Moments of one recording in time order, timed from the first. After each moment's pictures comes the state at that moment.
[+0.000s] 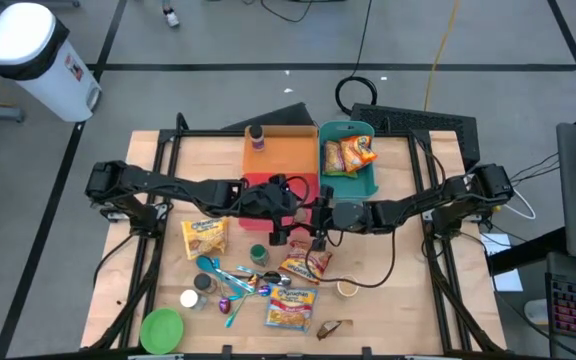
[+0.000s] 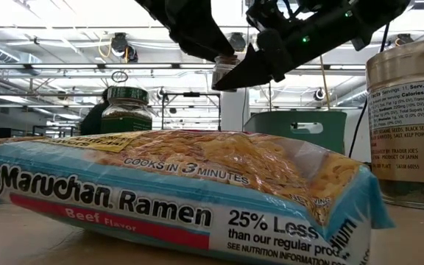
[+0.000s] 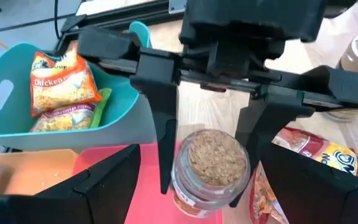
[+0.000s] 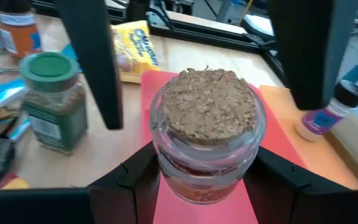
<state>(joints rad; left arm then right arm) -0.06 1.62 1.24 -0.24 -0.17 0.12 0.13 1.57 0.79 0.40 0.36 -0.11</state>
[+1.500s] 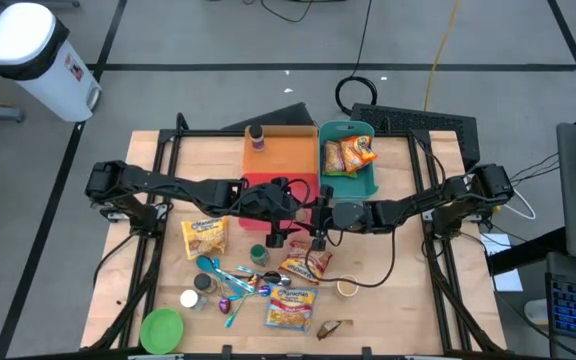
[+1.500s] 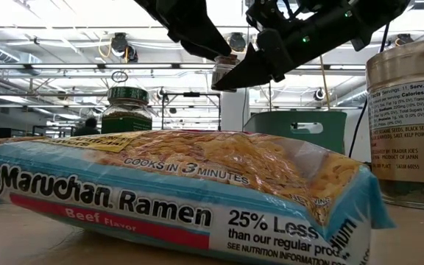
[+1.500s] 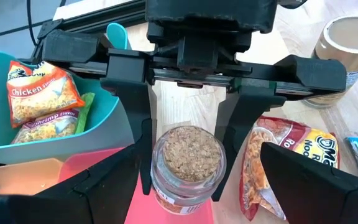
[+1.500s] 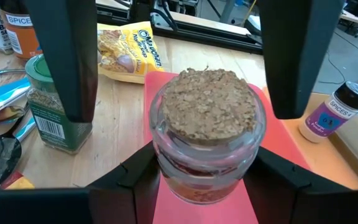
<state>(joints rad) -0.06 1.62 1.23 -0.26 -0.10 0.18 0.13 1.57 0.79 0.40 0.36 -0.11</state>
